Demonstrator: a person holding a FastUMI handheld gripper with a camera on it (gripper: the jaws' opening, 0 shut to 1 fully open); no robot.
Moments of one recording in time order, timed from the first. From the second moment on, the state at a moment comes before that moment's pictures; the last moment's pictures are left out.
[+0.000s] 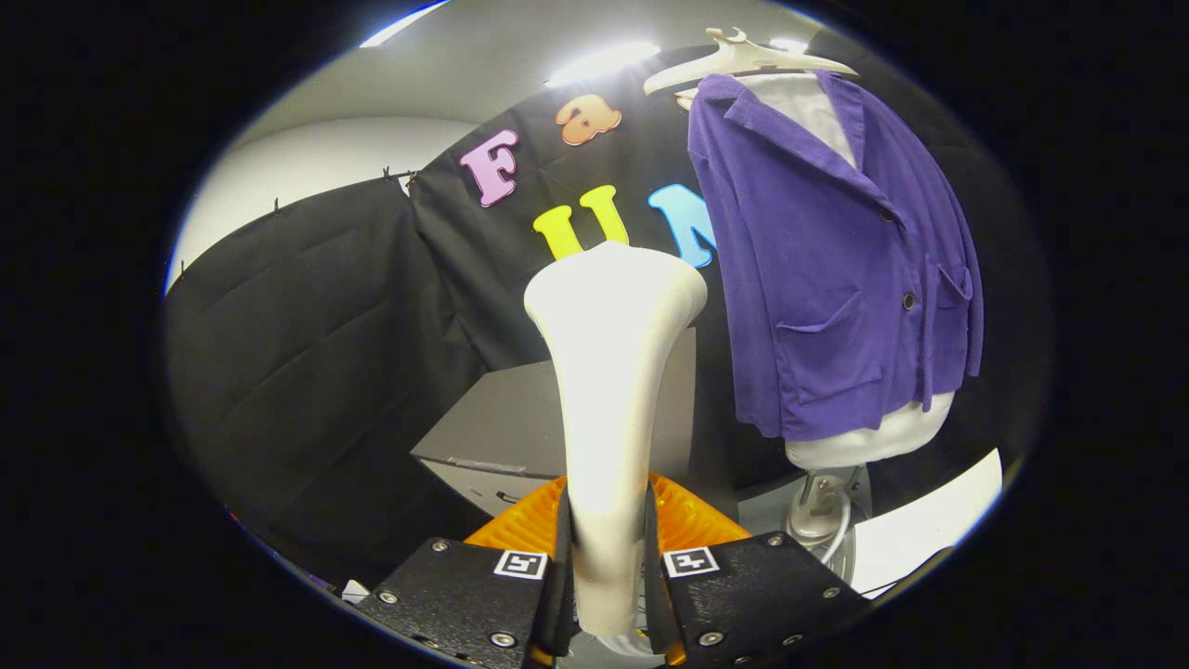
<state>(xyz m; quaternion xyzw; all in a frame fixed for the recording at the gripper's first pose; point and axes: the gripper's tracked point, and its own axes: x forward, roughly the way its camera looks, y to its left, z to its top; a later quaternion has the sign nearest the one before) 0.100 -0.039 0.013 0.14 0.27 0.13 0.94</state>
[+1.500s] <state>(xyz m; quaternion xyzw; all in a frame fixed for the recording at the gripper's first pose) 0.117 -0.133 0.163 0.15 0.13 0.12 0.97</state>
